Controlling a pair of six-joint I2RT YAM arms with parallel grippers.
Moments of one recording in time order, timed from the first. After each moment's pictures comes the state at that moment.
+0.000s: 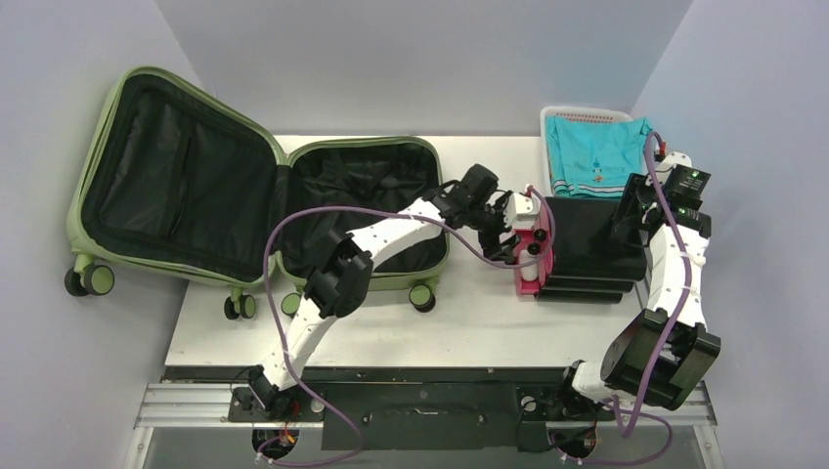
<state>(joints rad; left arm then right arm) -0.88 2.38 2.10 -0.44 0.60 0.40 -0.45 1.37 1.20 -0.57 -0.20 -0.07</state>
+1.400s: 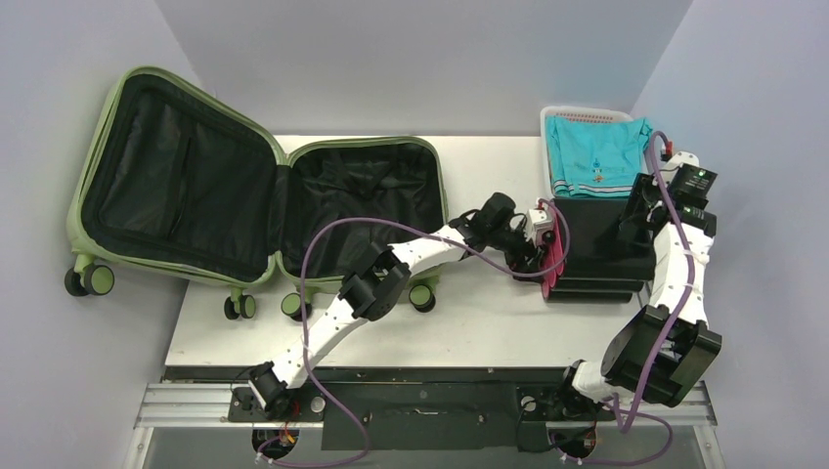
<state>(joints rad) -0.93 2.70 2.27 -0.06 0.75 -0.03 -0.47 1.38 1.22 -0.57 -0.17 -0.10</state>
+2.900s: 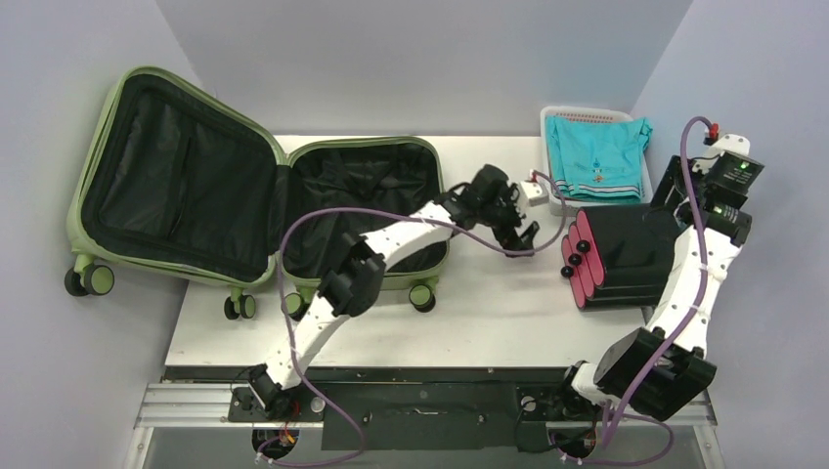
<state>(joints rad) -0.91 2.56 2.27 -0.27 0.58 0.06 -0.57 1.34 1.39 -0.66 -0.09 -0.13</state>
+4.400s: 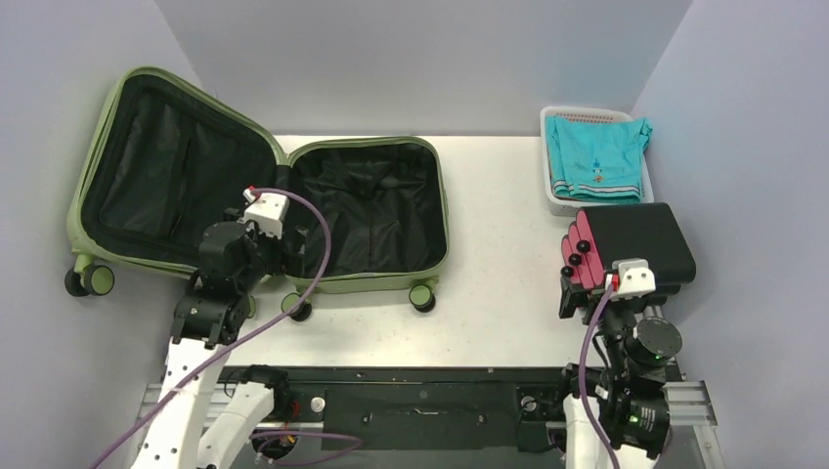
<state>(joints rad) -0.18 0.71 0.92 -0.63 -0.02 0.13 -0.25 0.14 0.74 -0.73 -0.34 -0.15</state>
